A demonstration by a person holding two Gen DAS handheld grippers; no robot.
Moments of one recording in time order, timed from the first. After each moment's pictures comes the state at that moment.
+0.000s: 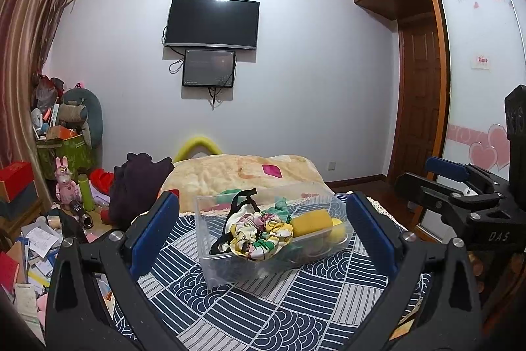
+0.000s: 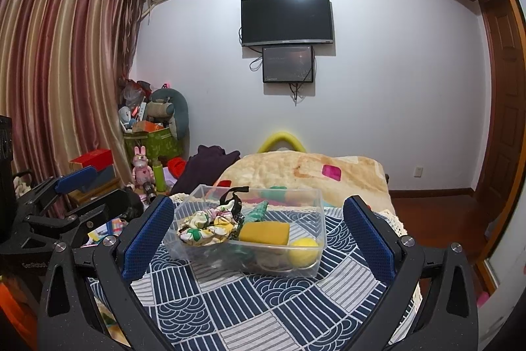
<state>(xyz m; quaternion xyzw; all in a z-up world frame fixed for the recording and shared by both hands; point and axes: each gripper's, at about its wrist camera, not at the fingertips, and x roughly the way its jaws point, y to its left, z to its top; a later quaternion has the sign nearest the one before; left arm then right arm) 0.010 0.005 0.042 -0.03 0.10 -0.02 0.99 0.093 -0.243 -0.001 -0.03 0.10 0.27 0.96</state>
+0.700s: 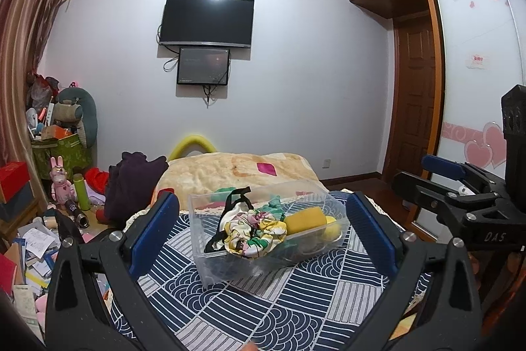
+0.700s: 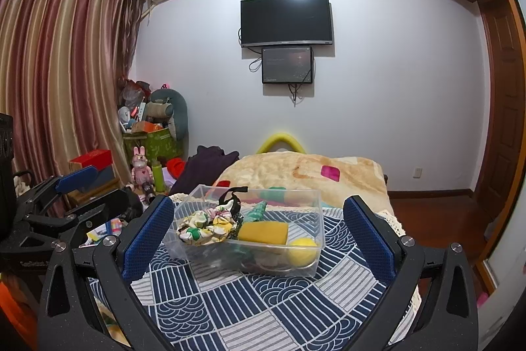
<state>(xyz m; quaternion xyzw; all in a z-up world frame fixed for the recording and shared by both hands) 0.010 0.006 0.043 -0.03 0.10 -0.04 0.99 0.094 -0.245 0.001 -0.03 0.10 0.27 0.96</state>
